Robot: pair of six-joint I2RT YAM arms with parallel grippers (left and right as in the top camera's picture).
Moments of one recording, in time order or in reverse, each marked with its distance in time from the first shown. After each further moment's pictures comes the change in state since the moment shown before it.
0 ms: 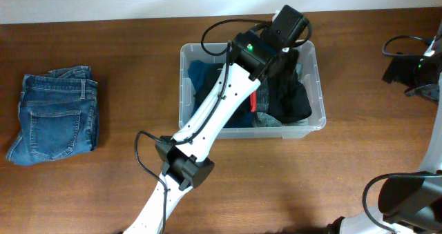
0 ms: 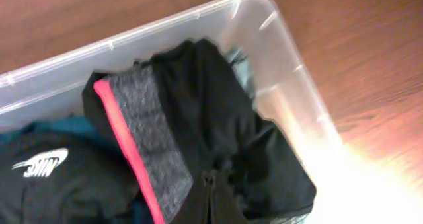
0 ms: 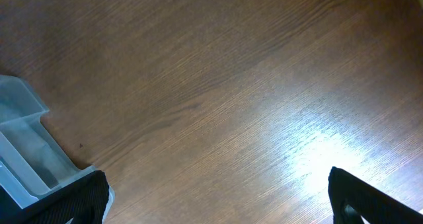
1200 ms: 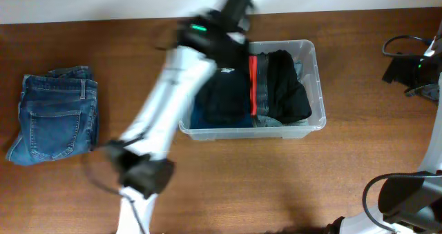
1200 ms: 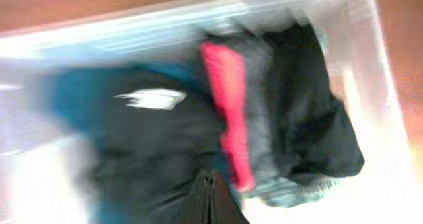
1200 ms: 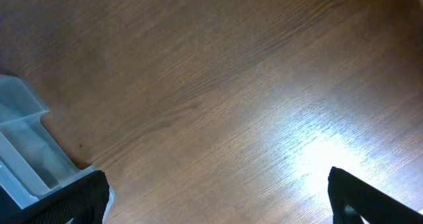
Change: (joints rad) left arm 0.211 -0.315 -0.428 0.022 0.107 -0.003; right arm 0.000 0.000 0.000 0.000 0.000 0.000
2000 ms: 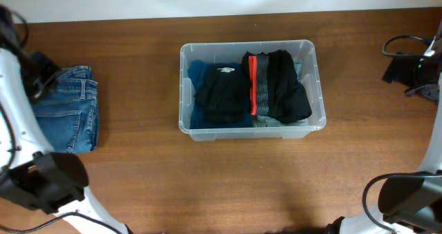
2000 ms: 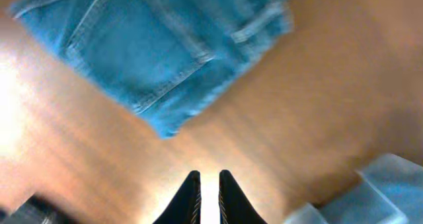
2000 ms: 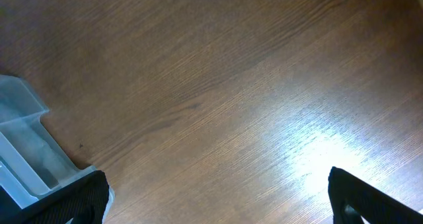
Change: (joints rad) left arm 0.939 -0.149 -0.161 -0.328 -0.064 -0.149; right arm 0.000 0.000 0.000 0.000 0.000 0.000
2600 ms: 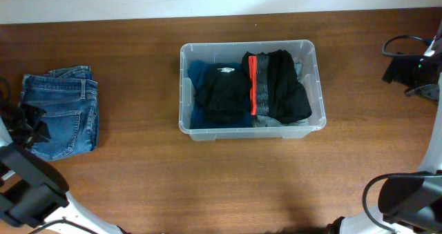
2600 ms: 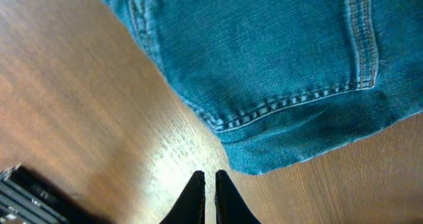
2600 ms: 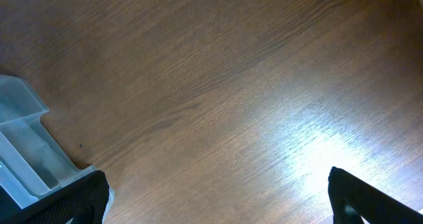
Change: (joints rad) left arm 0.264 0.000 -0.484 0.227 0.066 -0.014; right arm 0.000 0.000 0.000 0.000 0.000 0.000
